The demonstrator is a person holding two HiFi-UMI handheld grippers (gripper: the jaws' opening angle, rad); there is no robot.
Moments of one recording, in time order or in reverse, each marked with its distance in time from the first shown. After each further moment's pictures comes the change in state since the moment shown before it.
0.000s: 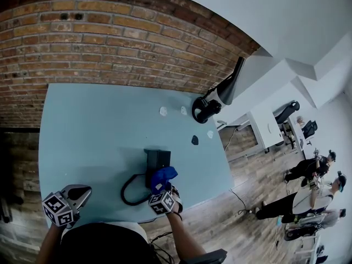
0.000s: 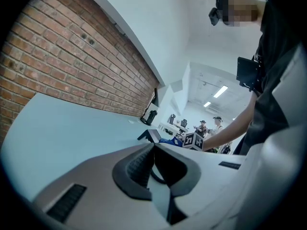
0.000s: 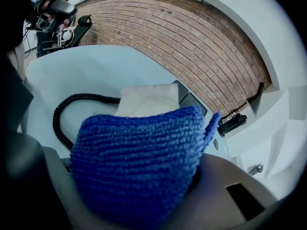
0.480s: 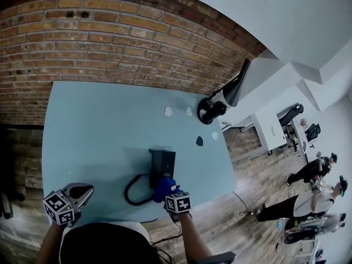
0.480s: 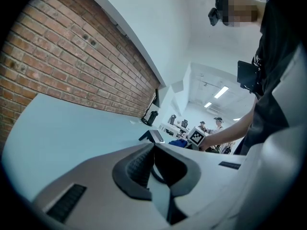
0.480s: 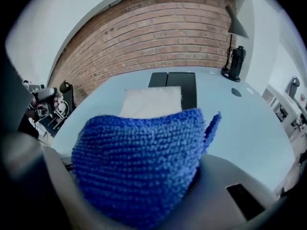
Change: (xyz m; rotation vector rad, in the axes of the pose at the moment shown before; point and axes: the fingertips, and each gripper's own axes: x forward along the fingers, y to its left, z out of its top) left arm -0.006 0.007 0.001 -0.006 -0.008 0.006; right arm -0.025 0.008 -0.012 0.628 -0.027 0.364
